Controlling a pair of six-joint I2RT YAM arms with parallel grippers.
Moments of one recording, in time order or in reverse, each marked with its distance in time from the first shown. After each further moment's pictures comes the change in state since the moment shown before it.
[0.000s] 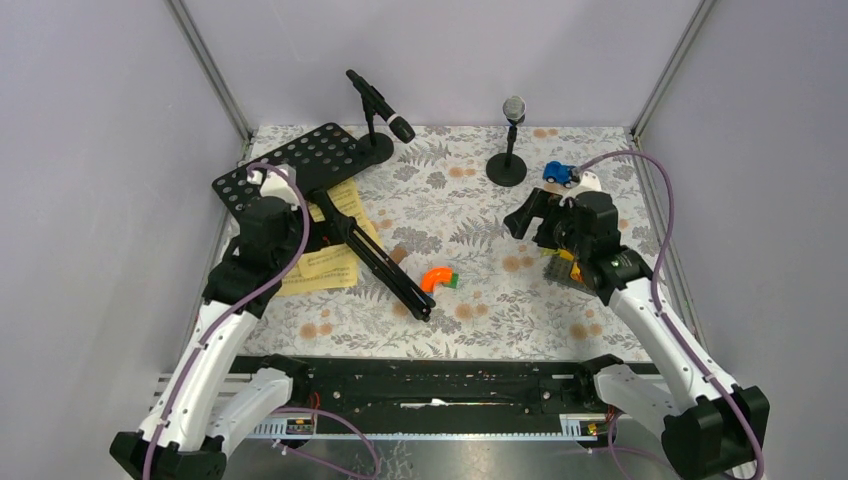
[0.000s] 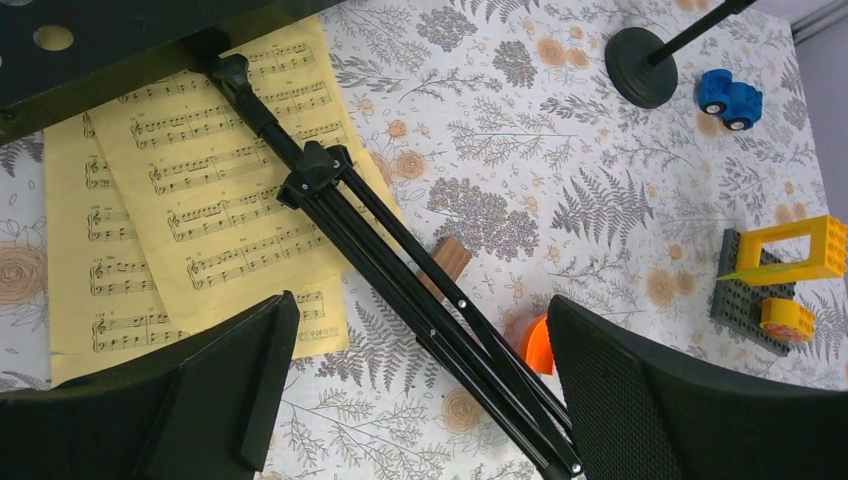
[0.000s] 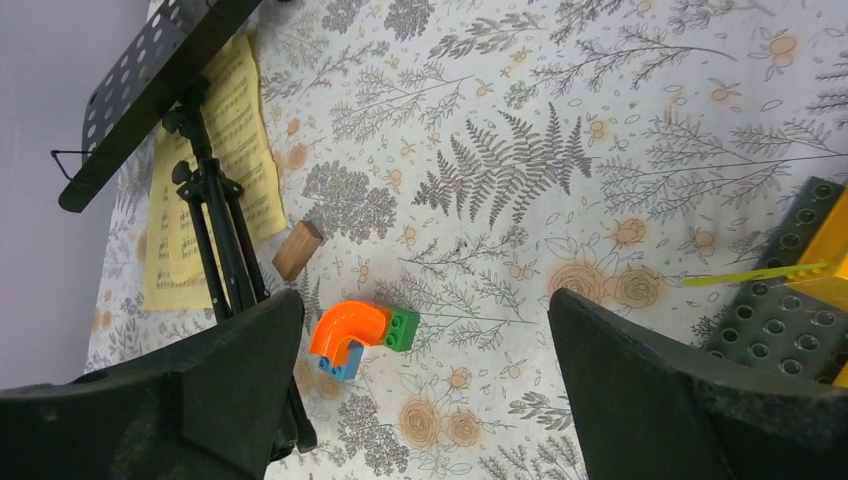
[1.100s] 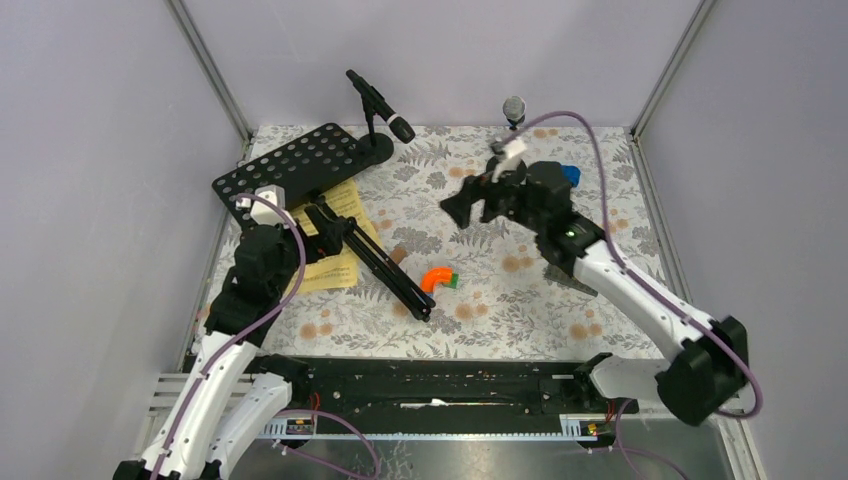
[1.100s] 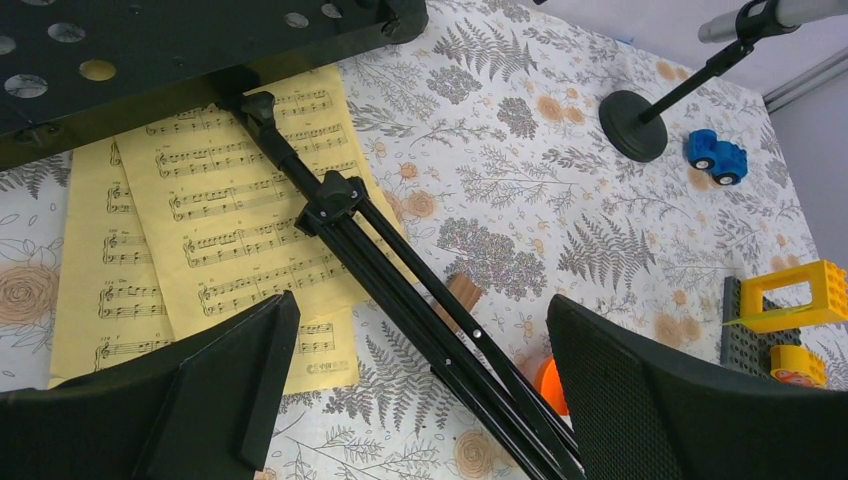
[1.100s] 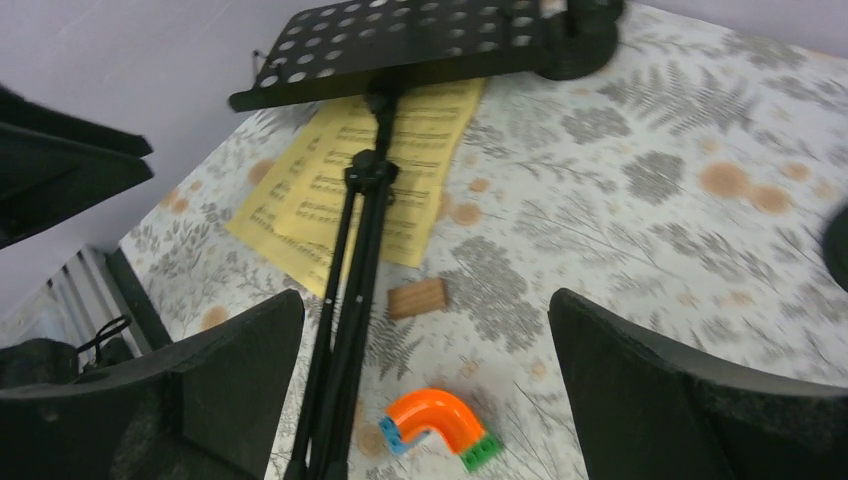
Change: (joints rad) left arm 0.001 -0.191 -0.207 0.169 -0.058 0.005; right arm 0.214 0.203 0.173 0.307 -0.153 -0.267
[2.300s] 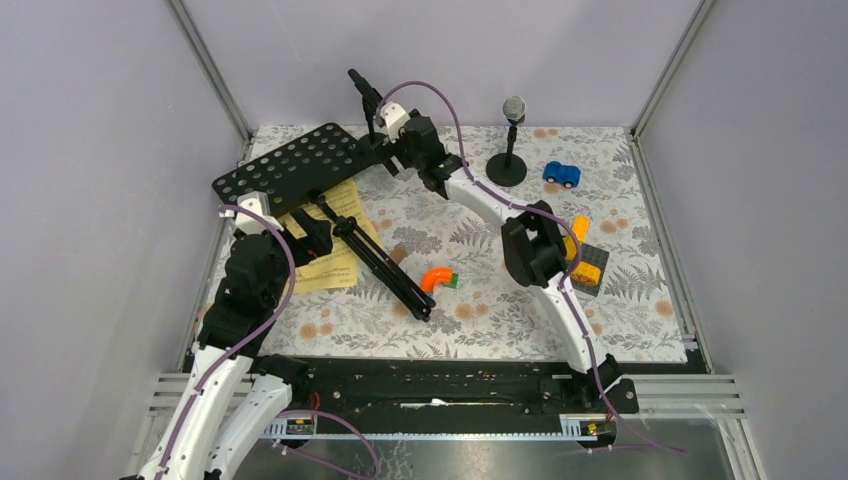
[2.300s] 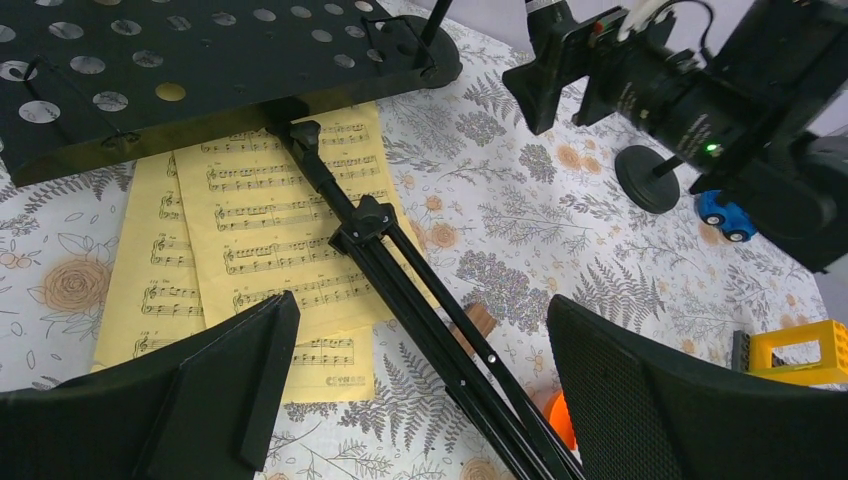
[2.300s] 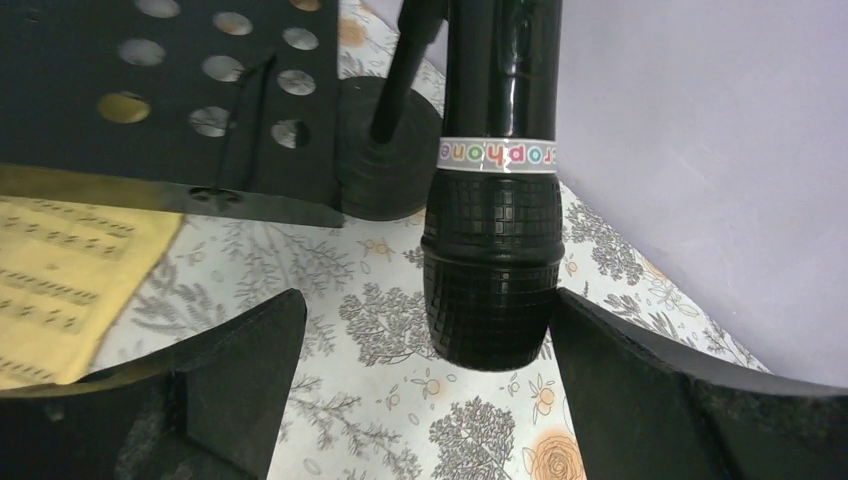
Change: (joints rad) left arm 0.001 -0.074 -0.007 -0.017 -0.106 -0.025; right arm 0.140 1.262 1.211 -0.072 0.354 -0.556
